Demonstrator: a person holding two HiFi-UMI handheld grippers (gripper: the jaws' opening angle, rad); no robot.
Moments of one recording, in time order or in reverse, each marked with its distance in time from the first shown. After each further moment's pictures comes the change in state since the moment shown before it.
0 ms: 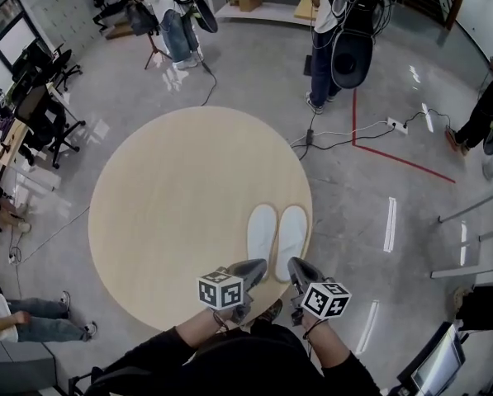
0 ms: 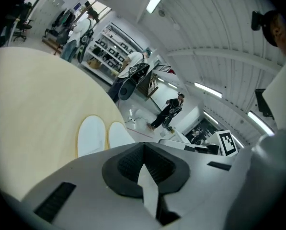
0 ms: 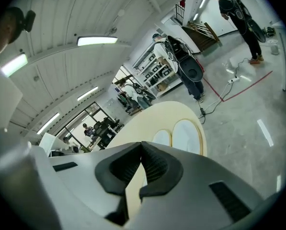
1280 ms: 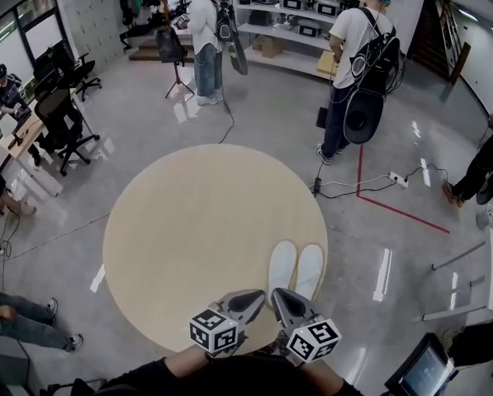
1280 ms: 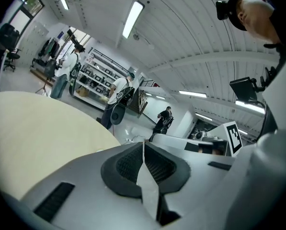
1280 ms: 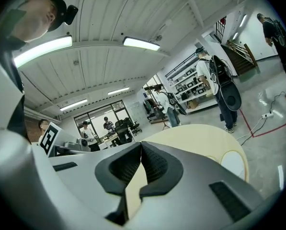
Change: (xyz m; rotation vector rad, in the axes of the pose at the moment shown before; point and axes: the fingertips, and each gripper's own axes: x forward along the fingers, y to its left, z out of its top) left arm -0.156 -0.038 0.055 0.238 -0.228 -0.039; right arm -0.003 0.214 0.005 -0.369 -0.125 0.224
